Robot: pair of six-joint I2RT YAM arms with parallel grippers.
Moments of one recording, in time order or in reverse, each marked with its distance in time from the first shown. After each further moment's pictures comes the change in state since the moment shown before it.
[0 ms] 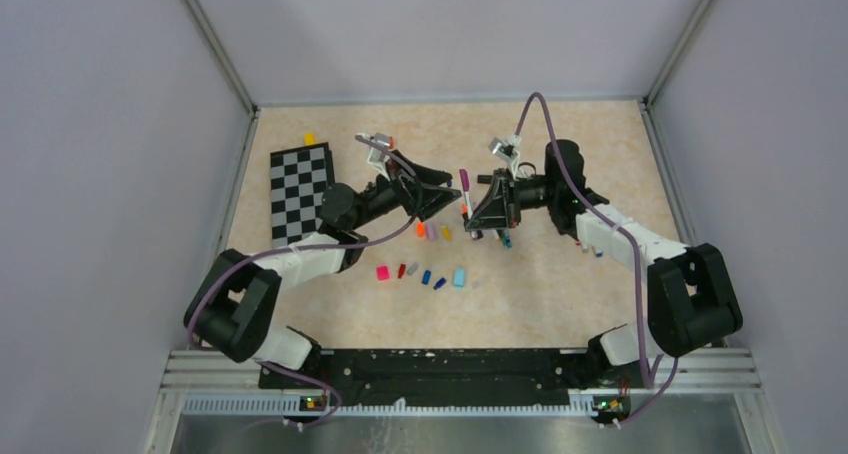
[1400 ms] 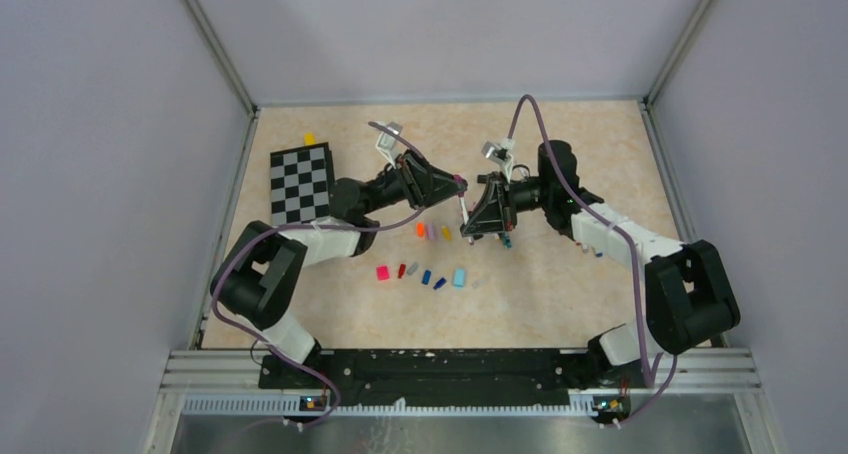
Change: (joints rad) left arm 0.019 0.228 0.117 0.314 0.191 -0.387; right arm 0.033 0.016 0.014 -0.024 -0.030 -0.035
